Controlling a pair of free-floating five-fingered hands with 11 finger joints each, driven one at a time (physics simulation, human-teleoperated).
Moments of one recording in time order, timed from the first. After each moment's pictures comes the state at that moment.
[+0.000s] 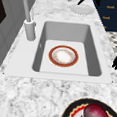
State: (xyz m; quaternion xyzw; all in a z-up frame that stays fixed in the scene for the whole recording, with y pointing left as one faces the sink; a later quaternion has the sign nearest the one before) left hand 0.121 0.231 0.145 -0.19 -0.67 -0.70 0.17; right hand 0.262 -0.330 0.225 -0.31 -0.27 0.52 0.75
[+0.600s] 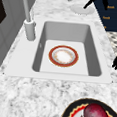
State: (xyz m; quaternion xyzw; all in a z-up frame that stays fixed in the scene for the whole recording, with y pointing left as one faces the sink) left hand 0.121 0.231 0.145 -0.19 -0.67 -0.70 0.17; right hand 0.218 -0.269 0.226 -0.31 -0.27 0.52 0.75
